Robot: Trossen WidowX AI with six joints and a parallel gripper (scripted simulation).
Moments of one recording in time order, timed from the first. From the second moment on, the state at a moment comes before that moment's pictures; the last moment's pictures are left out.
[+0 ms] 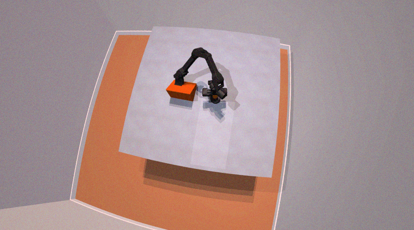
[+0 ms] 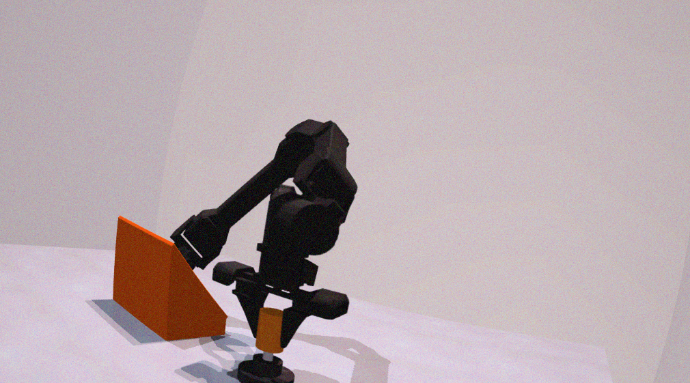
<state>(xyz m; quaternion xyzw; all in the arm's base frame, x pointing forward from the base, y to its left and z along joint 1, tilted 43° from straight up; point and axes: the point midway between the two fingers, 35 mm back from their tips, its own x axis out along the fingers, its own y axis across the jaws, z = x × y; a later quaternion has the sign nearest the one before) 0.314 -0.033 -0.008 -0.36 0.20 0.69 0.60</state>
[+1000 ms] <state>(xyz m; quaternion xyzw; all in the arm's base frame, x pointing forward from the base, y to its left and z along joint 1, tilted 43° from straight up) 0.314 -0.034 -0.006 0.11 0.59 0.40 0.69</state>
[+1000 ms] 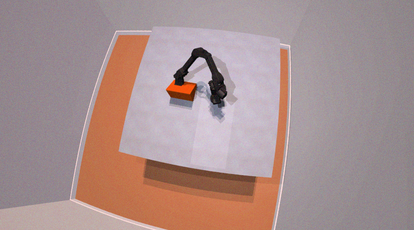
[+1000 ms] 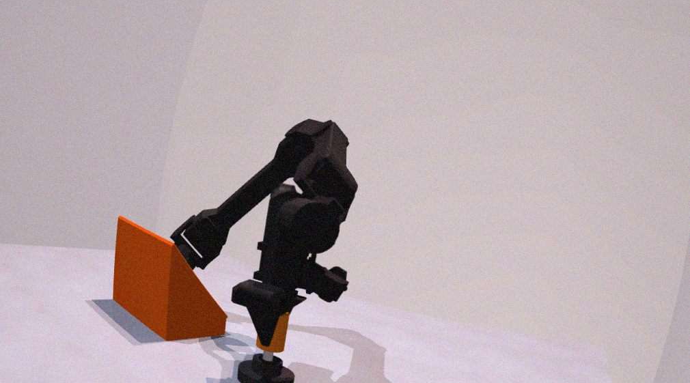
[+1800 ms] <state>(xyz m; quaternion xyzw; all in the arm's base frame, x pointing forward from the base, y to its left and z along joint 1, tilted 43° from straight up) 0.314 -0.032 -0.009 0.14 0.61 0.37 0.69</state>
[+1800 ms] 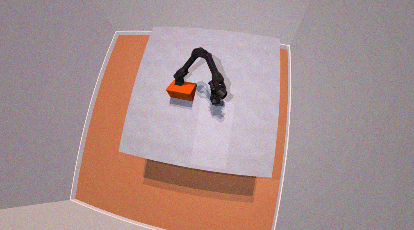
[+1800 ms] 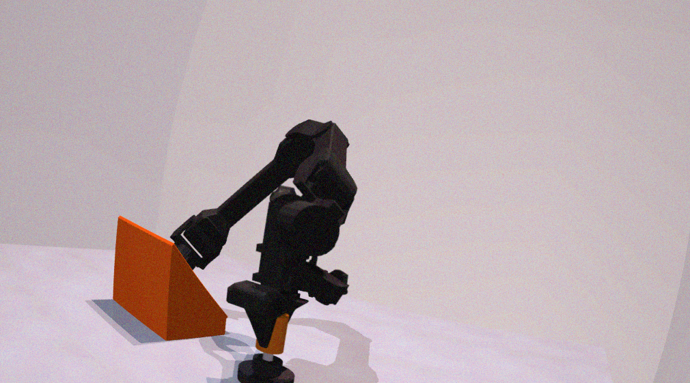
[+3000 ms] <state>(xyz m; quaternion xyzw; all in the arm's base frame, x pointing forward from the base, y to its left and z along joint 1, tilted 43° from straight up) 0.313 -0.032 -0.008 0.21 0.65 0.31 0.67</state>
